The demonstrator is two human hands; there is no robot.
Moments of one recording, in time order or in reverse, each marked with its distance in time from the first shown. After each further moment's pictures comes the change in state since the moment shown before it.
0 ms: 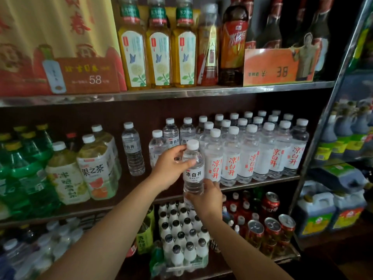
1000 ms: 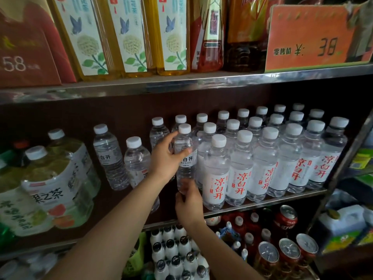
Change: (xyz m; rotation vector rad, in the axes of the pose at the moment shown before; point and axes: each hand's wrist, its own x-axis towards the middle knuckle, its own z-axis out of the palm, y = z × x) left_hand 0.124 -0.053 0.031 0.028 0.240 -0.042; right_hand 0.094 0.029 0.076 0.188 -0.118 -0.108
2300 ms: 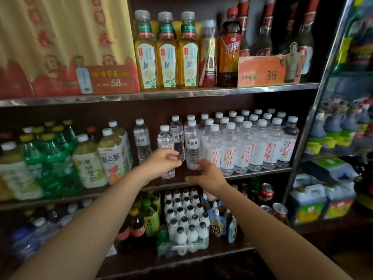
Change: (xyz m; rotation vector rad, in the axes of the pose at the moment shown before) left_hand -0.163 0.073 -0.118 0.227 -0.377 -0.192; right_hand -0.118 -0.120 -0.104 -0.225 -0.262 0.074
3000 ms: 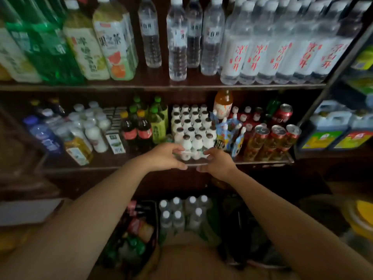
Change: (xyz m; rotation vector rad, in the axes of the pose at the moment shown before) left_hand -0.103 -0.176 0.144 0.090 -0.294 -0.227; right_hand -0.118 0.154 0.102 -0.267 -0.327 0.245
